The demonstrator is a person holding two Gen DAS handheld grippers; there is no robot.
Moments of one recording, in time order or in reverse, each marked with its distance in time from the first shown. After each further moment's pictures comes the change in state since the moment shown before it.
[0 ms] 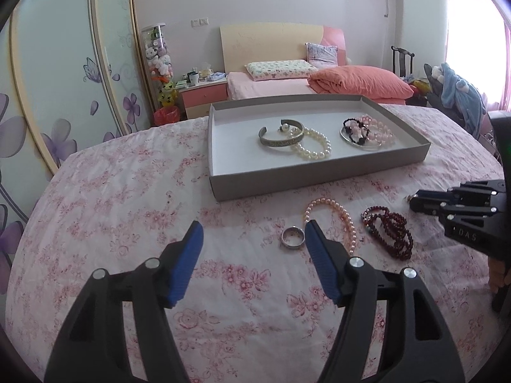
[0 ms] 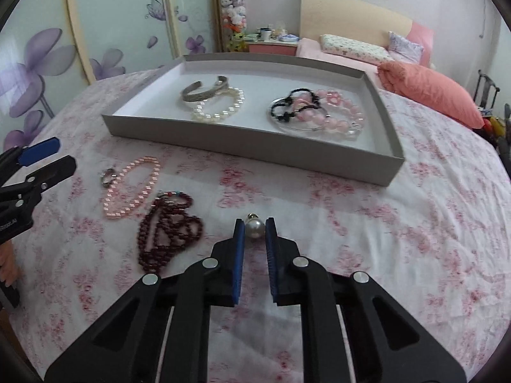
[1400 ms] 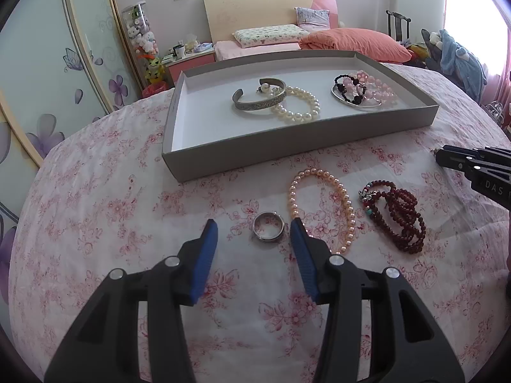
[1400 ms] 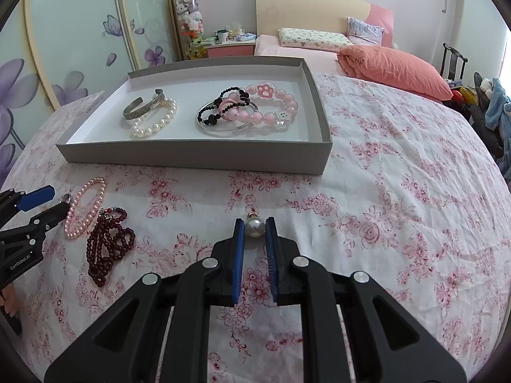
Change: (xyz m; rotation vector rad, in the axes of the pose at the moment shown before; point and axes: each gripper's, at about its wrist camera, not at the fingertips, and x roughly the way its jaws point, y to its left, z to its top) left arm 0.042 -0.026 0.001 0.060 0.159 -0.006; right arm 0.000 -0.045 -0.002 0.140 -0.001 -0.095
